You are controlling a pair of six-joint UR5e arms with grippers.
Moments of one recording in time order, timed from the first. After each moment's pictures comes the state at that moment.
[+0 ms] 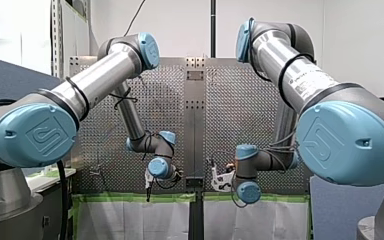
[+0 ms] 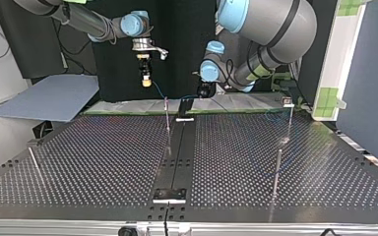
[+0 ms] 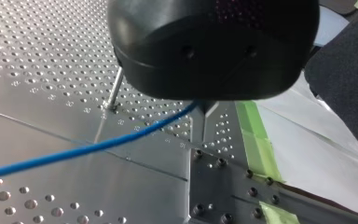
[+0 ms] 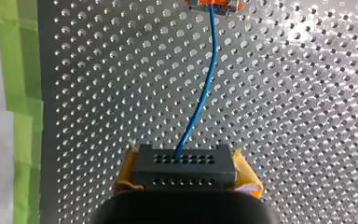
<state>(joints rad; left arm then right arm) -0.42 -2.50 -1.66 -2.48 -1.73 -1.76 2.12 -0.65 1.96 -1.30 1.69 1.41</state>
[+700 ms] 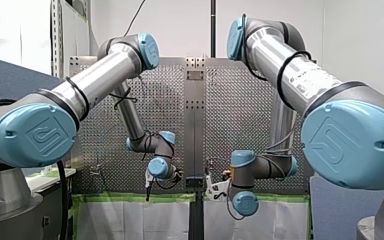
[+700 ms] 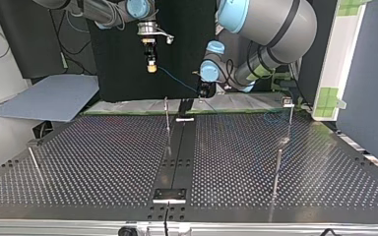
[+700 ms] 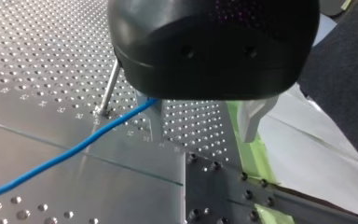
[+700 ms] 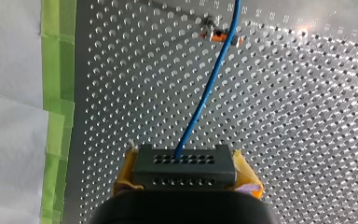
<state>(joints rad) -0.42 -2.50 -1.66 -2.49 -1.71 -1.73 2.22 -0.65 2.07 -1.39 1.79 1.39</state>
